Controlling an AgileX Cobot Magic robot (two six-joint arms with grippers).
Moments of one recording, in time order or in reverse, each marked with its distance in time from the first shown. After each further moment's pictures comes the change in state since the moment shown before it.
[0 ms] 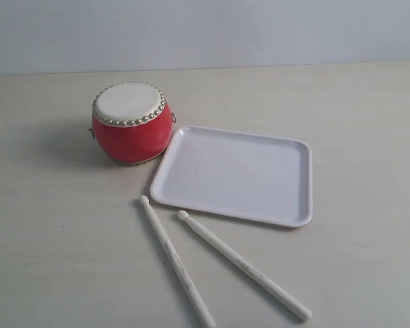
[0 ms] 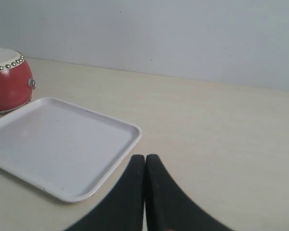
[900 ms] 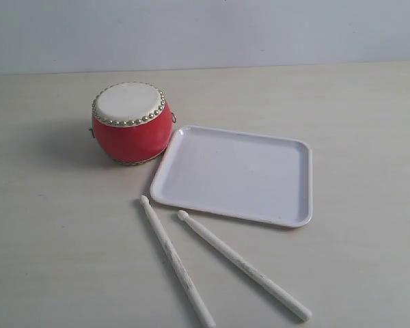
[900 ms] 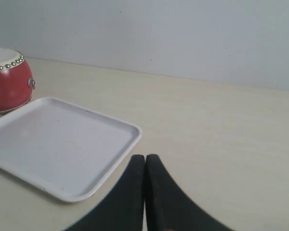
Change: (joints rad) left arm 0.000 0.000 0.000 -0.660 -0.235 -0.008; right arm 0.000 0.000 0.000 0.000 0.000 0.000
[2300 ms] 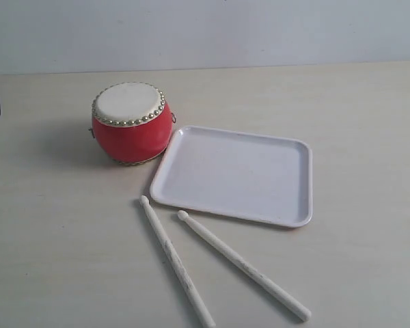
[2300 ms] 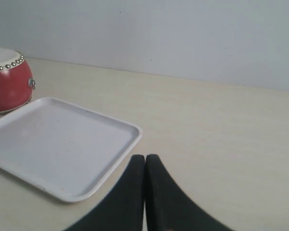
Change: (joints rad) left arm -0.086 0.848 -0.755 -0.009 0.738 0.217; right arm 0.000 0.000 0.000 0.000 0.000 0.000
